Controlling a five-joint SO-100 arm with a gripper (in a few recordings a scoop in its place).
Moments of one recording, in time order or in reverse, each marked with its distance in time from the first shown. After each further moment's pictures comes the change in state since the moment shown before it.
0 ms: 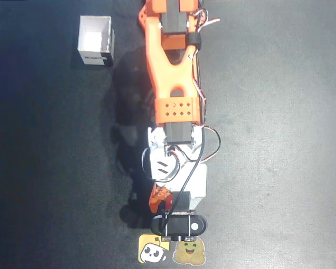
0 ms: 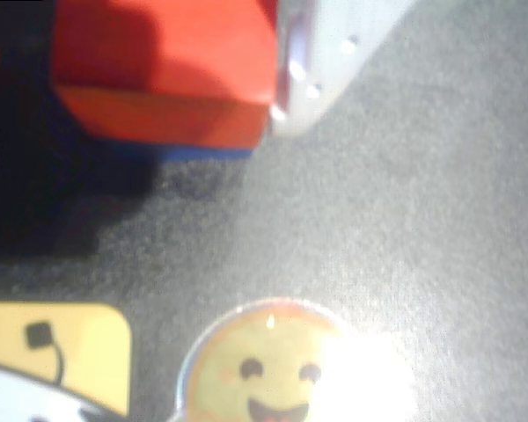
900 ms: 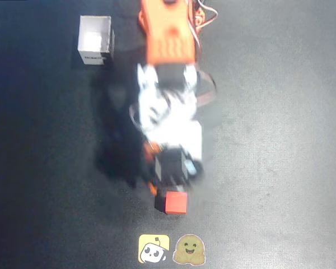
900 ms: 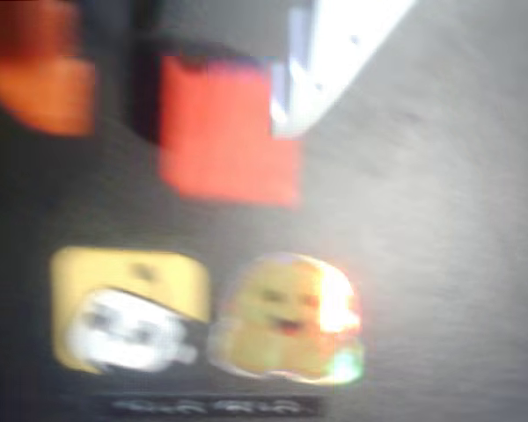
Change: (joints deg) arm 3.3 39.7 33.7 -12.0 -5.5
